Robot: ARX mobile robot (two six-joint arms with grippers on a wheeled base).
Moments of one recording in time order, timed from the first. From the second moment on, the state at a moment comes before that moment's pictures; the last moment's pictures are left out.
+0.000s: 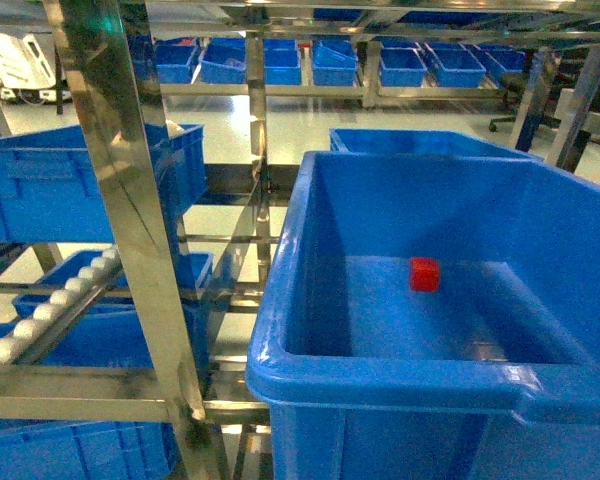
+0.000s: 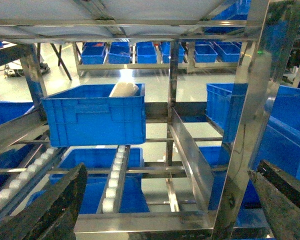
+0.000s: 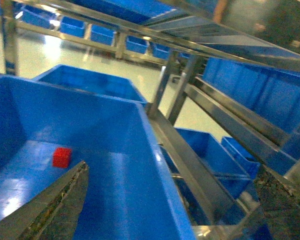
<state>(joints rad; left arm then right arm) 0.00 0.01 0.01 0.00 0.00 0.00 0.30 0.76 0.21 0.55 0.49 -0.26</state>
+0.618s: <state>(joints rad) 0.00 0.01 0.01 0.00 0.00 0.00 0.07 0.43 0.12 0.31 0.05 -0.02</state>
